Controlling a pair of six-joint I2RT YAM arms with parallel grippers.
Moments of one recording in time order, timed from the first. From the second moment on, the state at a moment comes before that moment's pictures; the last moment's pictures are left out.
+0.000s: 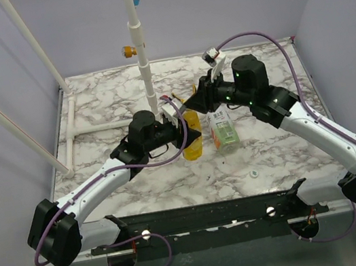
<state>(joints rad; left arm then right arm) -0.70 1.23 0.81 0.18 0.44 -0.12 0.66 1.29 1.31 -0.29 -0.36 0.26</state>
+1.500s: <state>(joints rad) -0.73 1.28 0.89 0.12 0.21 -0.10 0.79 1.34 1.32 -0.22 0.10 0.37</state>
